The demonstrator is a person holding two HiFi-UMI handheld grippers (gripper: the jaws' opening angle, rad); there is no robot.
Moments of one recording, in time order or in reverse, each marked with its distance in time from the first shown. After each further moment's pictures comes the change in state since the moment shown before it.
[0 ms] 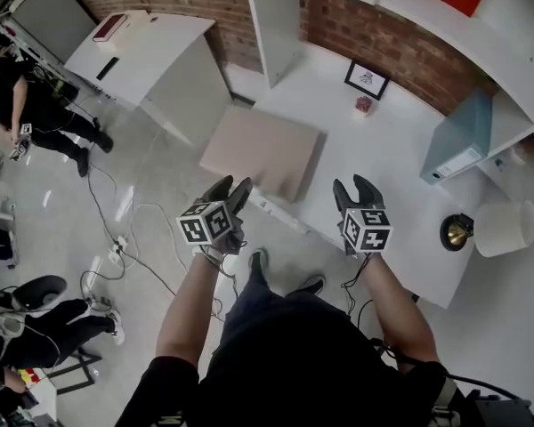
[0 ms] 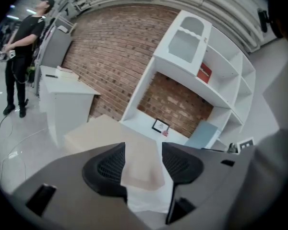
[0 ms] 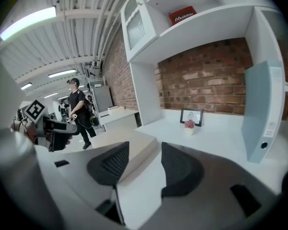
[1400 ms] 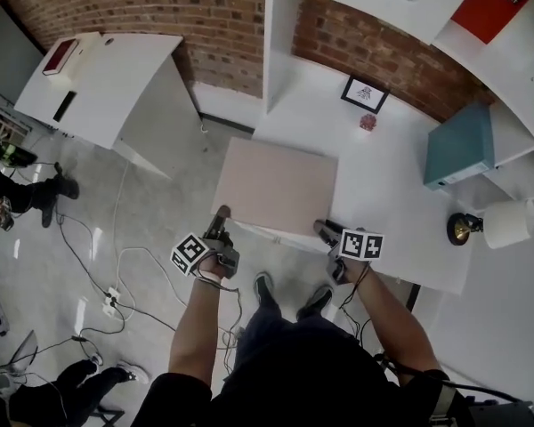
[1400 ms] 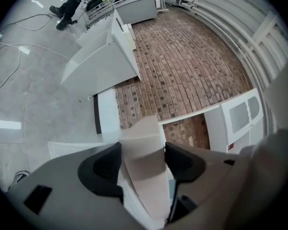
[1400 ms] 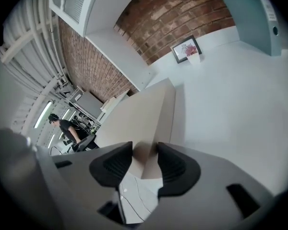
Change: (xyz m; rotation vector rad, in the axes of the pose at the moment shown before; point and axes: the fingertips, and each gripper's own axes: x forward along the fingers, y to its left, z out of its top) left arm 0.066 0.218 -0.010 -0.792 -0.063 -0.159; right arm 0.123 0.095 -0.097 0.576 0.290 0.095
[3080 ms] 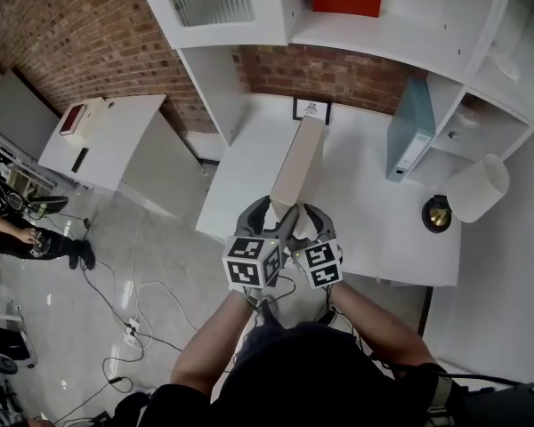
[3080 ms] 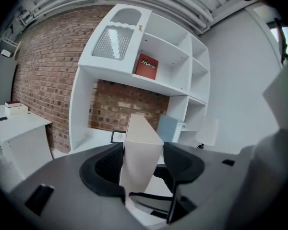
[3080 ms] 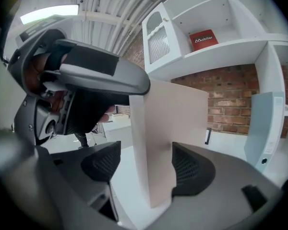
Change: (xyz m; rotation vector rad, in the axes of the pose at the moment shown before) left arm 0.013 -0.348 -0.276 1.205 0.209 -0.145; right arm -0.165 0.062 0.070 -0.718 -0.435 -0.085
